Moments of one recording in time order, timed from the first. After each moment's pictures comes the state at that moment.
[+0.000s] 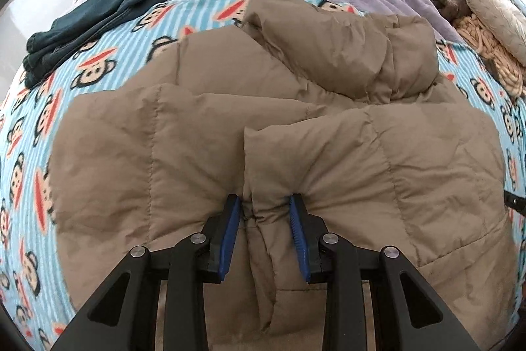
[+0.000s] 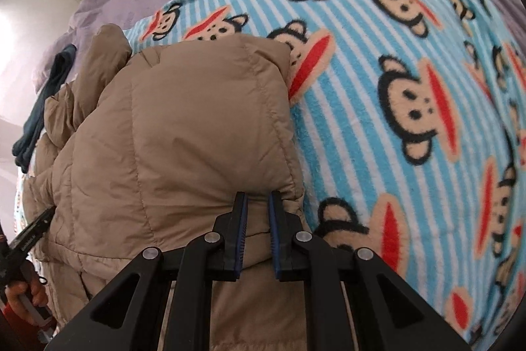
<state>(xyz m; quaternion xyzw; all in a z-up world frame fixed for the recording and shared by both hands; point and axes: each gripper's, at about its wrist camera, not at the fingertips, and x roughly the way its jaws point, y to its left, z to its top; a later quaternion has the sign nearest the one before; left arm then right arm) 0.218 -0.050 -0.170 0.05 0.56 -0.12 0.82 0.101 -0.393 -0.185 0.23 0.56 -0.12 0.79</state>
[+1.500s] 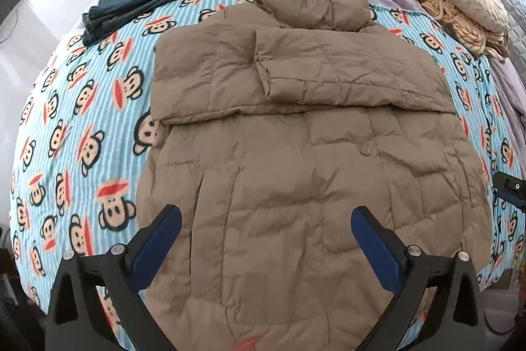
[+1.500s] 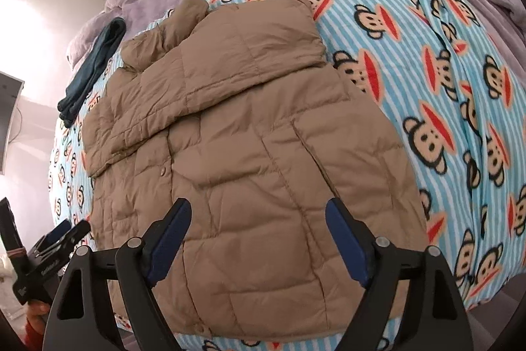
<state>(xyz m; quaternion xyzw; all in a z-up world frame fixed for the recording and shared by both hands) 0.028 0.006 -0.067 0.08 0.58 -0.12 0.80 -0.049 -0.296 -0.084 0.27 0.58 -0.09 0.77</state>
